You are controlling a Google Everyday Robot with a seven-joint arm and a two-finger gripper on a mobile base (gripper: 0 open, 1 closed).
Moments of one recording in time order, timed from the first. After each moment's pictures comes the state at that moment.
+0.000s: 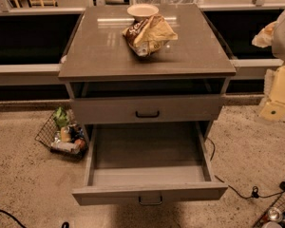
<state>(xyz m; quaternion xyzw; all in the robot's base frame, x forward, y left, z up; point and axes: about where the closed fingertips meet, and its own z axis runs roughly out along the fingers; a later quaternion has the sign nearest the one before) 0.438 -0.216 0.977 -0.60 0.78 -0.04 0.16</state>
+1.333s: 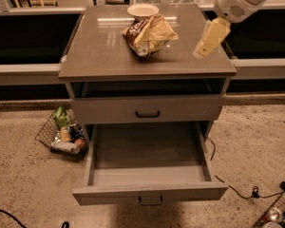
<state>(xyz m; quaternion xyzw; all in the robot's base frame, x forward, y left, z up) 0.649 -0.168 0.980 -0.60 0.73 -0.03 0.33</state>
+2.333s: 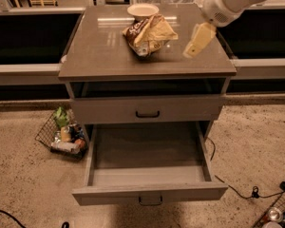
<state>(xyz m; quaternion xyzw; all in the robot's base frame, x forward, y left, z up) 0.698 -0.149 0.959 -0.60 0.72 -0.03 0.36</state>
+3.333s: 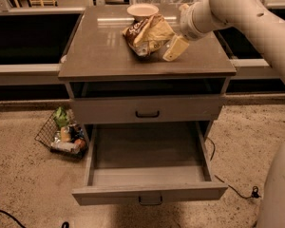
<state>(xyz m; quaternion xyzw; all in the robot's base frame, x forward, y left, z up) 0.788 -0.109 0.899 -0.58 0.69 -0.05 0.44</state>
